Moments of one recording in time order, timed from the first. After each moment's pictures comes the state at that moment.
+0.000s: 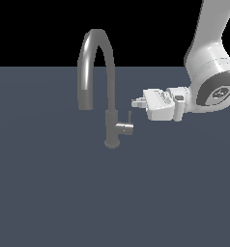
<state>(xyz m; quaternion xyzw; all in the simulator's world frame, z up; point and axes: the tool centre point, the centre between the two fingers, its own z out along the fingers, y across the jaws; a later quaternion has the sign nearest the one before) 0.025 -0.068 0.169 -0.52 0.53 0.43 0.52</state>
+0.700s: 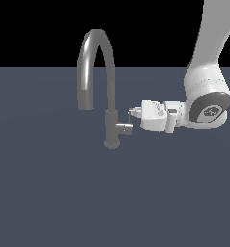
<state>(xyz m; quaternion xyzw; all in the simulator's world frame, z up) 0.027 -0.058 0.136 -0.45 0.55 0.45 0.55</state>
